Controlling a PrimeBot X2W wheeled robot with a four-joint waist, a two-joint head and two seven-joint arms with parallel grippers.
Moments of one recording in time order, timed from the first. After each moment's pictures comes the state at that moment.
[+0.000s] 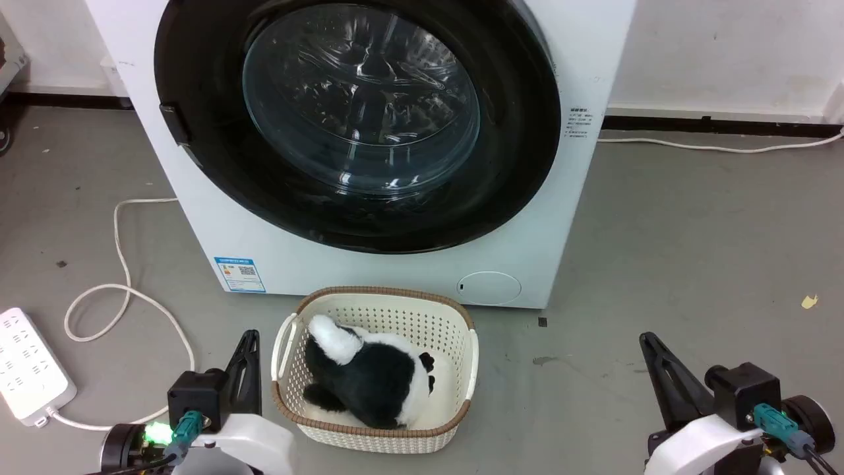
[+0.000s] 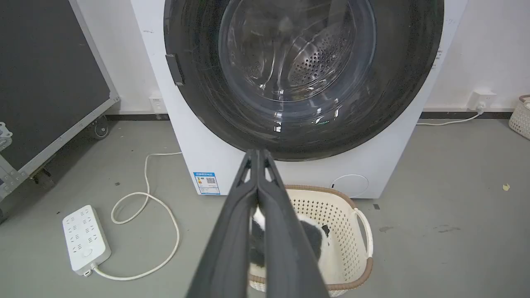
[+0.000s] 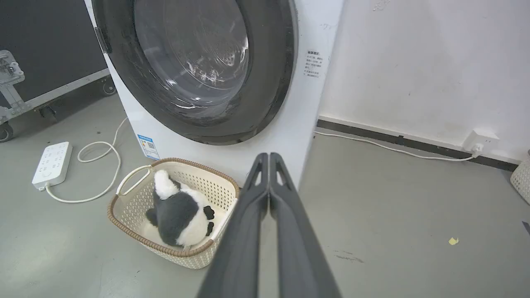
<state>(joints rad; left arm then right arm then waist) 0.00 0.05 0.00 0.00 -0.01 0.00 0.00 0.01 -0.06 0.00 0.00 0.01 0.13 0.00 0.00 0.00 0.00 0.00</state>
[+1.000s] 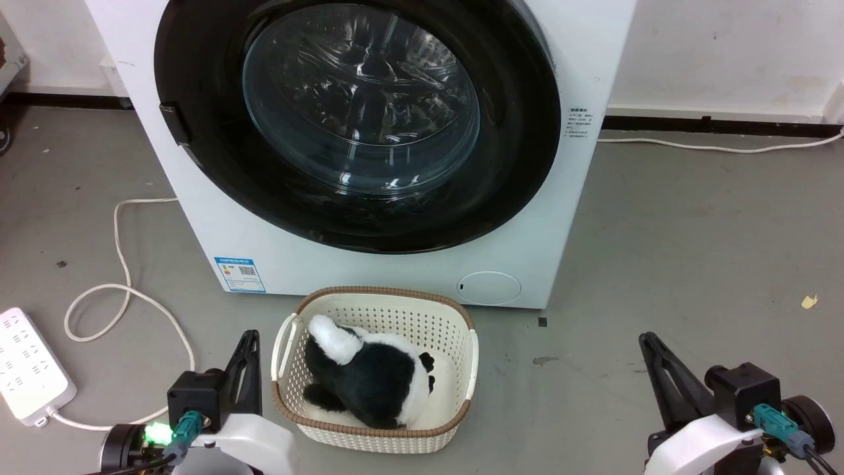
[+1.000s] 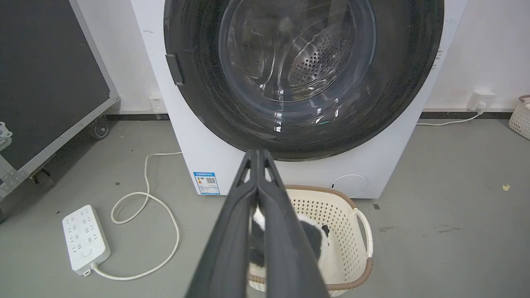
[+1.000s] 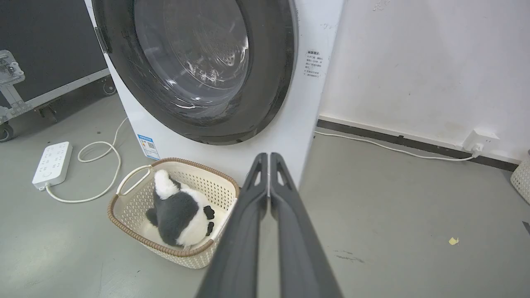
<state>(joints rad) 0.00 0.05 0.00 0.00 -0.01 0.00 0.00 0.01 -0.06 0.00 0.00 0.01 0.13 0.00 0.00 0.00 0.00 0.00</state>
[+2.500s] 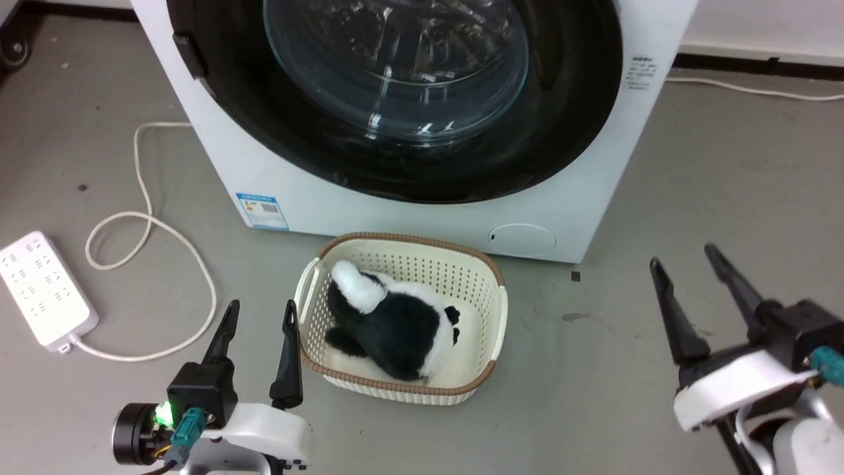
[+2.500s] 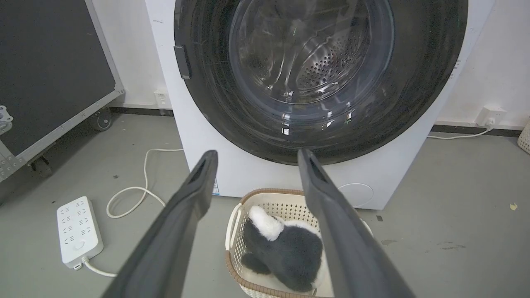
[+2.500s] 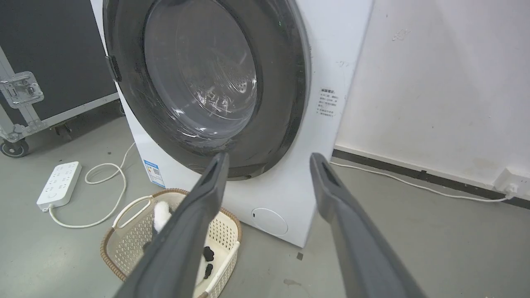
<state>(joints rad) -0.03 0.05 -0.05 -0.03 -0.06 0.04 -0.09 -0.14 -0.14 -0.01 -0.01 0.09 0.13 -0.06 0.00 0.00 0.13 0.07</state>
